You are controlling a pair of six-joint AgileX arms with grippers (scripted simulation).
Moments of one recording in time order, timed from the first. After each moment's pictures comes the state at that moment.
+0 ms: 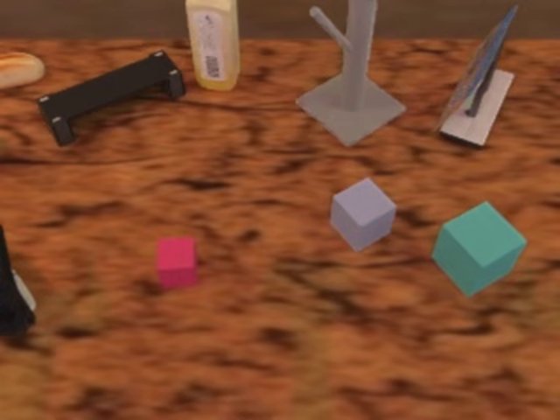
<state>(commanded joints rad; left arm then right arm) 0.00 0.00 0.00 0.00 0.00 0.00 0.00 0.00 0.00 0.00 0.00 0.00</state>
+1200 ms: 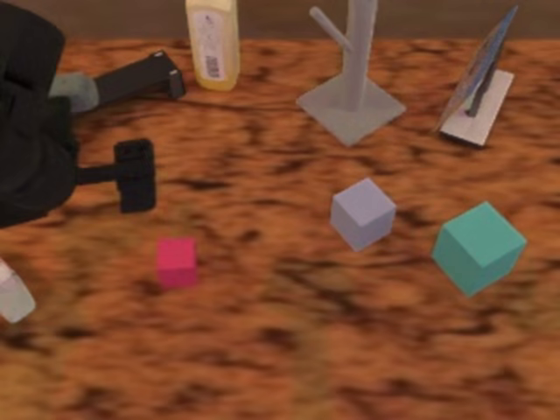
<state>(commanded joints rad) -0.29 1.41 1.03 -0.76 0.00 -0.34 0.00 0.00 0.00 0.00 0.00 0.00</state>
